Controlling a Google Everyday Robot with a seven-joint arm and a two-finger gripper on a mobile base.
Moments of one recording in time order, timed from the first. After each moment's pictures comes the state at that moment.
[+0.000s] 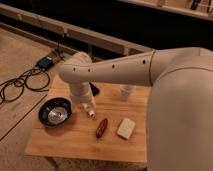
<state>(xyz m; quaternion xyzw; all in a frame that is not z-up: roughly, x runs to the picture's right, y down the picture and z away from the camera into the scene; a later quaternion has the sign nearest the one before) -0.105 0.101 0.703 -0.26 0.23 0.64 0.68</state>
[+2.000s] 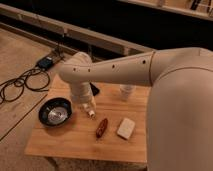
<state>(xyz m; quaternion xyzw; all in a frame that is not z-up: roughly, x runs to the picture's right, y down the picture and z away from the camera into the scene) -0.104 0.102 0.703 -0.26 0.23 0.64 0.68</state>
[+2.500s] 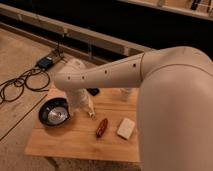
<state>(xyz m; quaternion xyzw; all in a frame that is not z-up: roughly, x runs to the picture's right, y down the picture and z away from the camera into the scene) -0.126 0.128 0.725 -0.24 0.23 0.63 0.70</state>
